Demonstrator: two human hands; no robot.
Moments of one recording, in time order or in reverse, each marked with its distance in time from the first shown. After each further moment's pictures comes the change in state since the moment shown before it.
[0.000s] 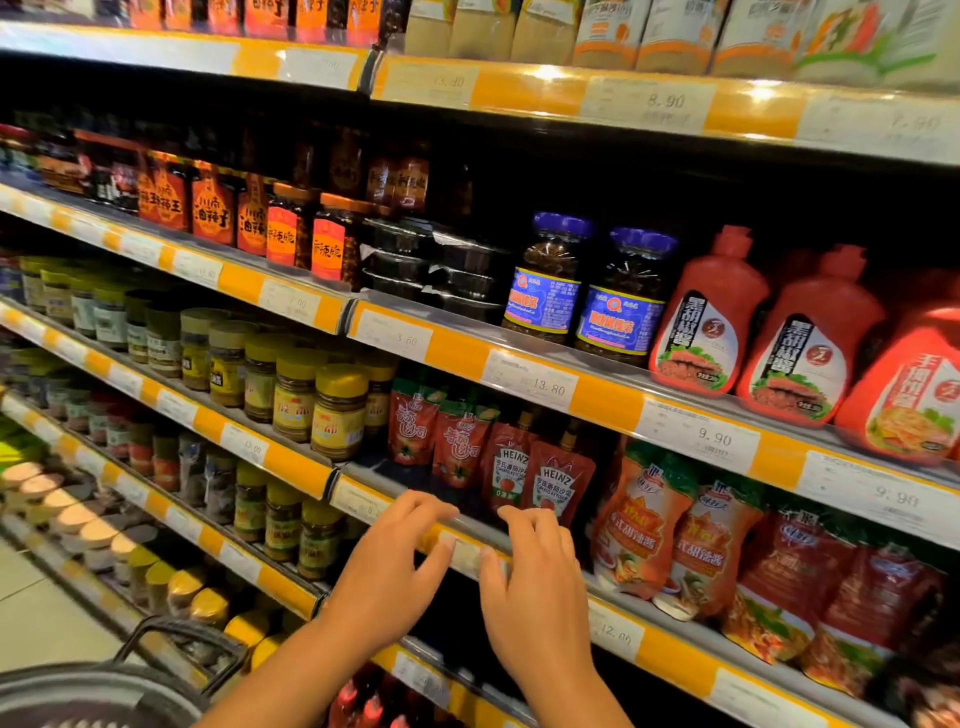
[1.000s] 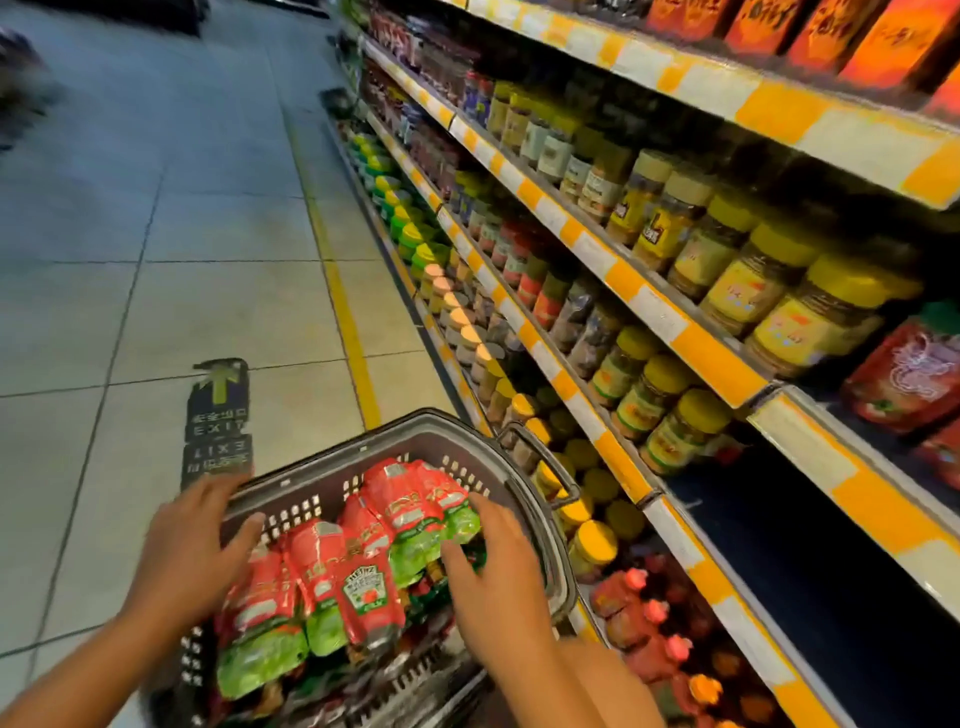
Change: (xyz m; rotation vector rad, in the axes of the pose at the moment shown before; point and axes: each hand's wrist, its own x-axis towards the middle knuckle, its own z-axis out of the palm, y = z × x) left_hand -0.443 -0.247 -0.238 0.611 0.400 -1.083; right_hand -0.158 -0.228 0.231 0.433 -0.839 -0.289
